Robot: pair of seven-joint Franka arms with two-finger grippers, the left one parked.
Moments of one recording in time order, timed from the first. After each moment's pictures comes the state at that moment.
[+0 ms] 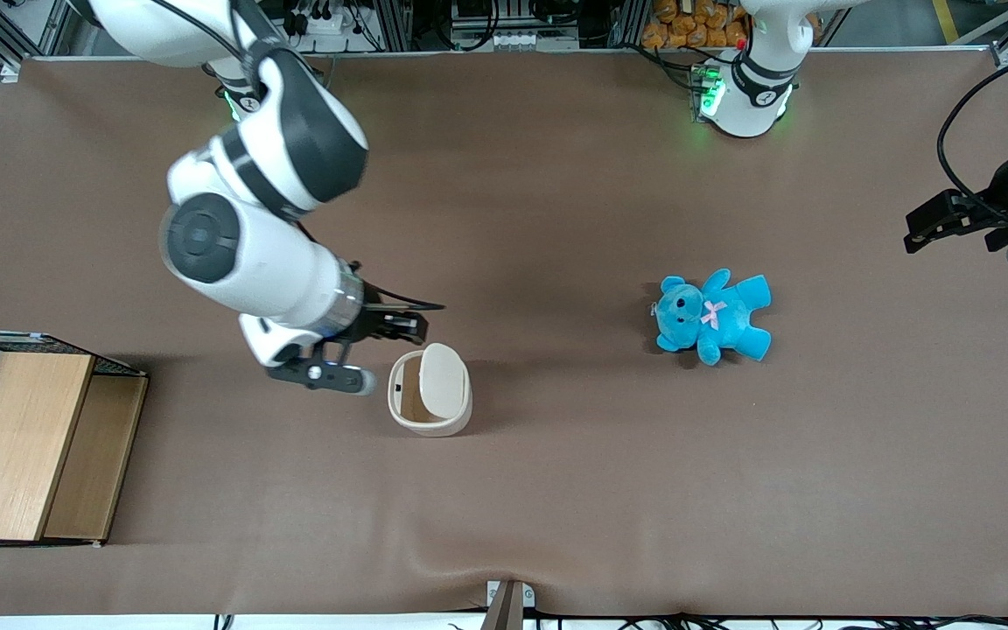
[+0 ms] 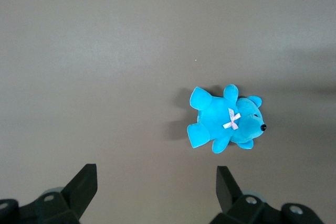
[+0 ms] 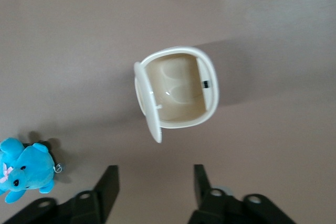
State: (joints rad) arm 0.41 0.58 0.03 -1.07 0.24 1.67 0.63
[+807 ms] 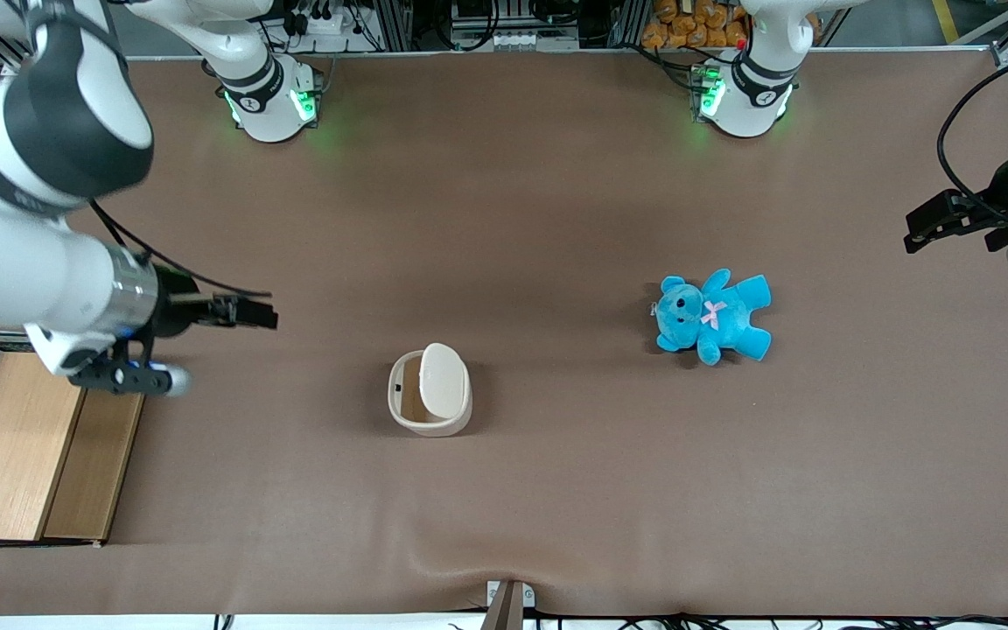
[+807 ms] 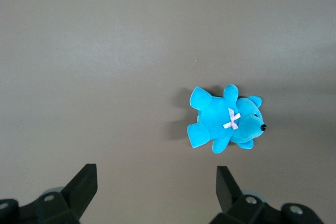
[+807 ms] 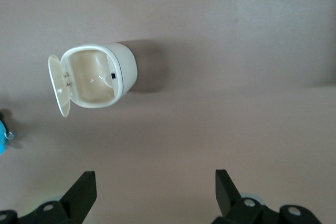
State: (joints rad) arm 0.04 0.46 0.26 -1.07 0.10 1.40 0.38
